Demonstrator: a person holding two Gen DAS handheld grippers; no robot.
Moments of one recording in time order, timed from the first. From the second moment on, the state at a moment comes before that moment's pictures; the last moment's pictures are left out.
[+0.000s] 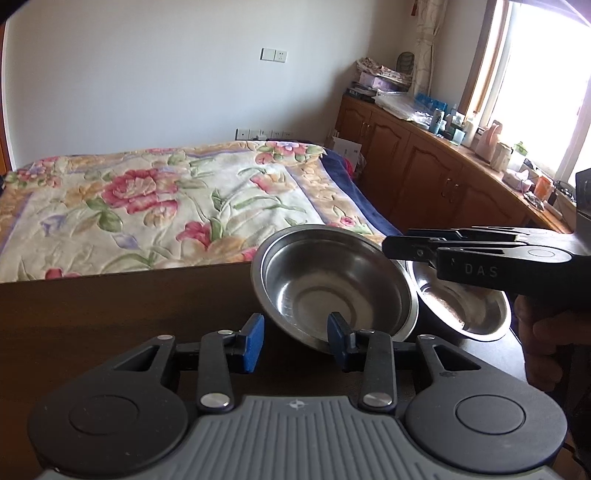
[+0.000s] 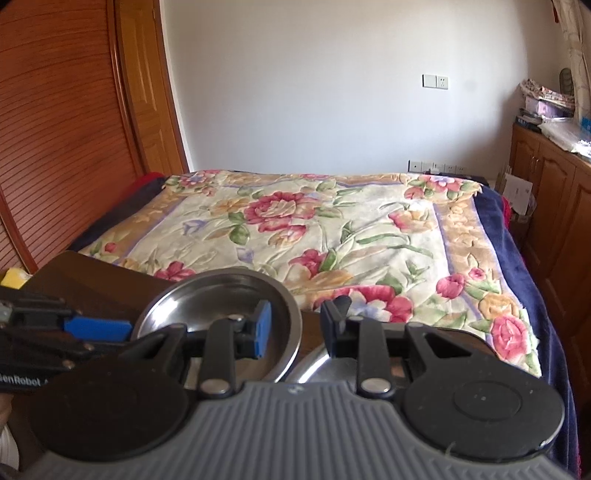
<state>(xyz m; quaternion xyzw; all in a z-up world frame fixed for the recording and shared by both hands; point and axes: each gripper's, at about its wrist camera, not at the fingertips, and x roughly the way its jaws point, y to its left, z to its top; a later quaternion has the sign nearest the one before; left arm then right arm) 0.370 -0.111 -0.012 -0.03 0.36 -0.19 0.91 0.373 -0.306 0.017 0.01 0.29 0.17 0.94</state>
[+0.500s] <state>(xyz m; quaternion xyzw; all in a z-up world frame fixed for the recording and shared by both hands) 0.377 -0.105 -0.019 -0.04 0.37 -0.18 0.91 0.387 -0.290 0.007 0.00 0.33 0.18 0.92</state>
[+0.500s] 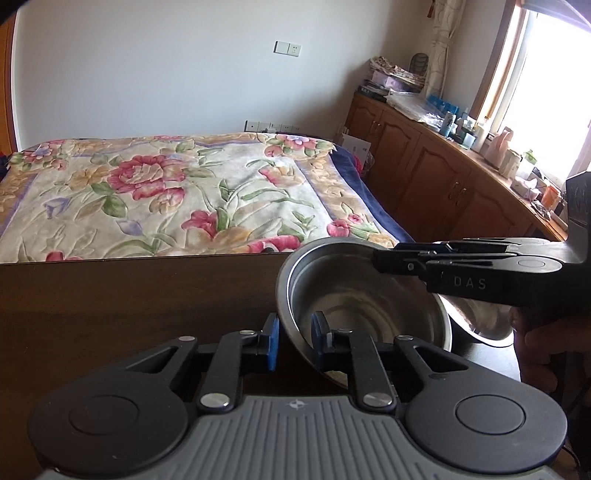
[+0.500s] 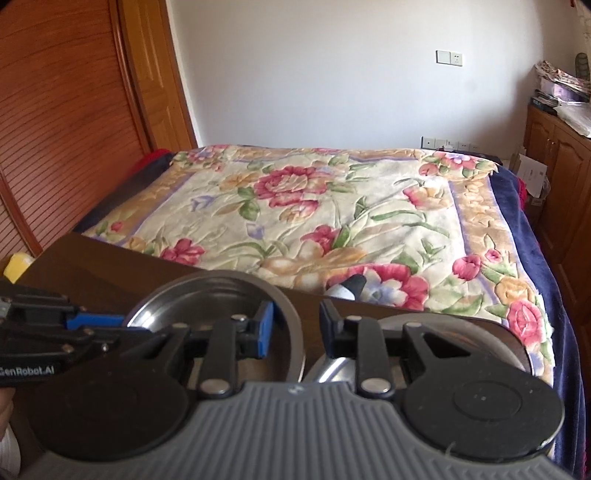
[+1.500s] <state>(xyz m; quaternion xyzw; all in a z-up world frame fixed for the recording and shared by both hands) 0.327 -0.093 0.034 -0.04 0.31 -0.18 0.93 0.332 -0.294 0.050 0.01 0.30 0.22 0.93</state>
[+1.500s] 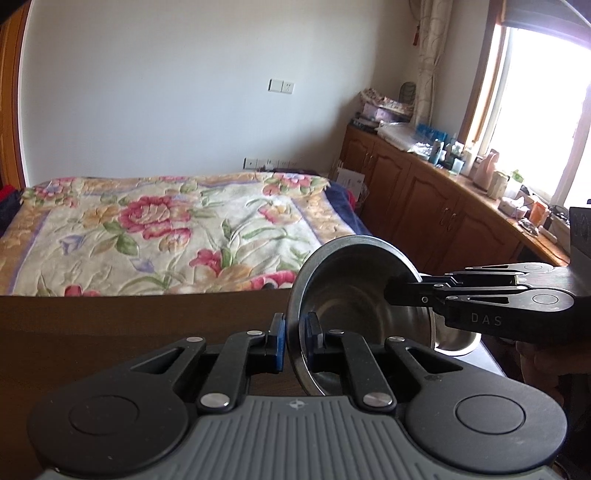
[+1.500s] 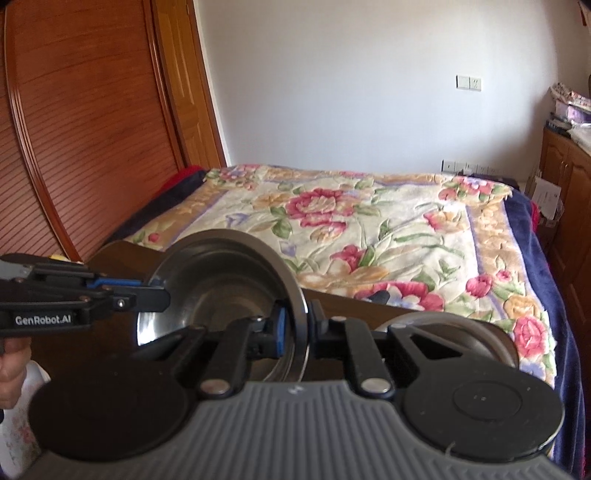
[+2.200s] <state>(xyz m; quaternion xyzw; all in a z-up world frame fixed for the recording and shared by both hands) 0.261 -0.087 0.061 -0.03 0.27 -0.22 0.94 0.269 -0.303 0.071 0.00 0.27 0.21 0.94</state>
